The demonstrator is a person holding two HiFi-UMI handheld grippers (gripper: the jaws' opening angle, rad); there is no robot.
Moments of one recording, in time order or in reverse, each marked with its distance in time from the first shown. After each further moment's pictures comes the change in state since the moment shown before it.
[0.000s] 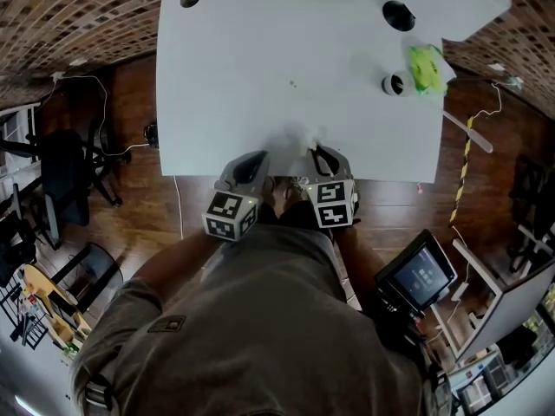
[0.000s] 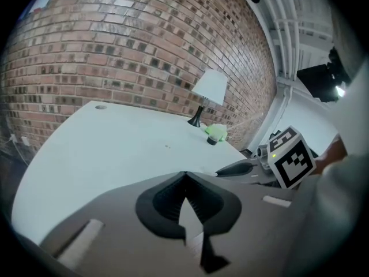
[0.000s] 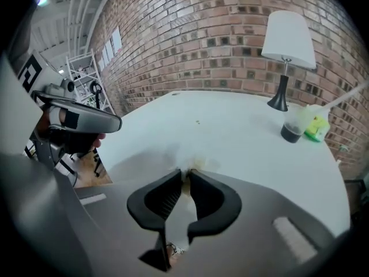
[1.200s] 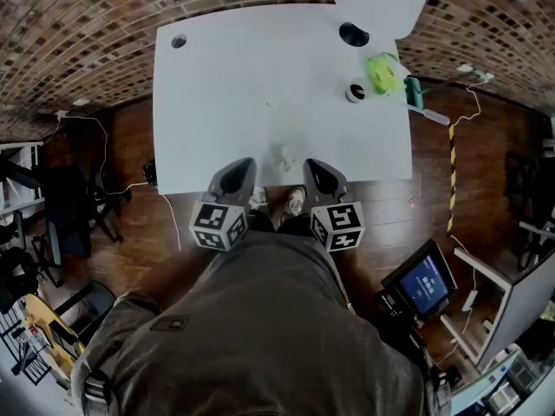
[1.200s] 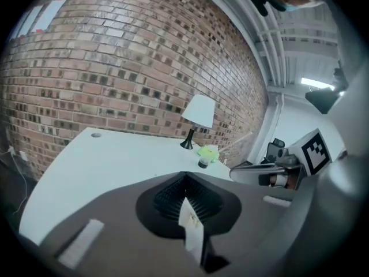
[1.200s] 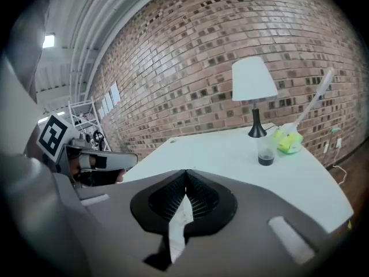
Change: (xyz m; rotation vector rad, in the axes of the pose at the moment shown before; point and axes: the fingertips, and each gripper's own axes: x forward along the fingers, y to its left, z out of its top) left arm -0.029 -0.044 0.066 0.062 -0.193 -0.009; right arm -0.112 -0.016 0.058 0.199 -0.384 0.036
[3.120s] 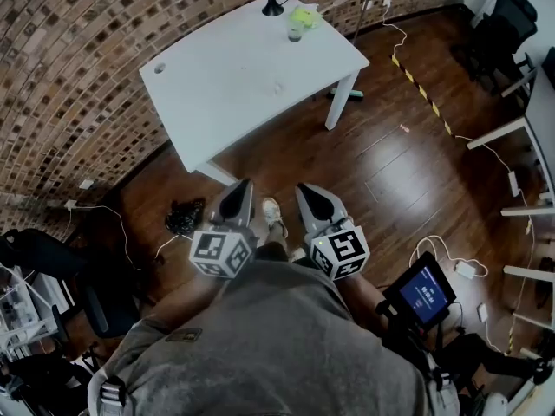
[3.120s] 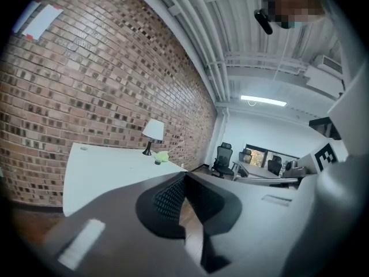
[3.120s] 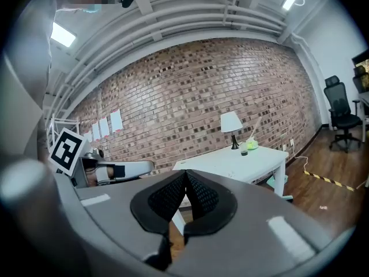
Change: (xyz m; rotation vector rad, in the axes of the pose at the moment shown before) left arm -0.315 -0.033 -0.056 0.150 -0.135 -0.424; right arm -0.211 0.312 -0.102 0.141 -0.392 -0.300
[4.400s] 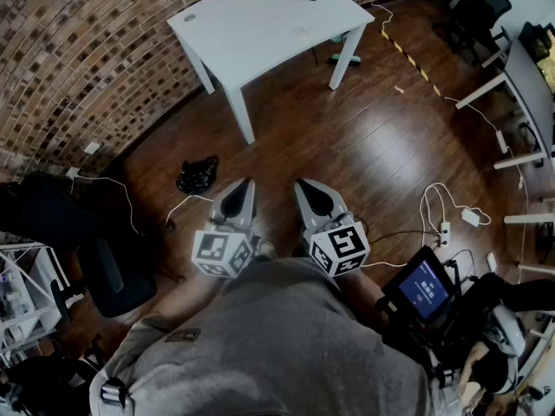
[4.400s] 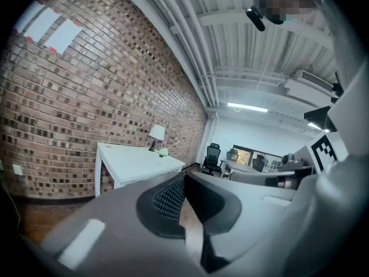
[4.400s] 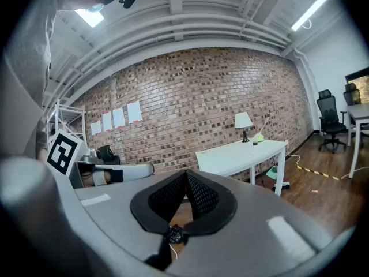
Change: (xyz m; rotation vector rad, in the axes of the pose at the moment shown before) left arm -0.309 0.057 -0.044 0.019 -0.016 -0.093; right arm -0.090 0.288 -0.107 -0.054 -0.028 -0.084
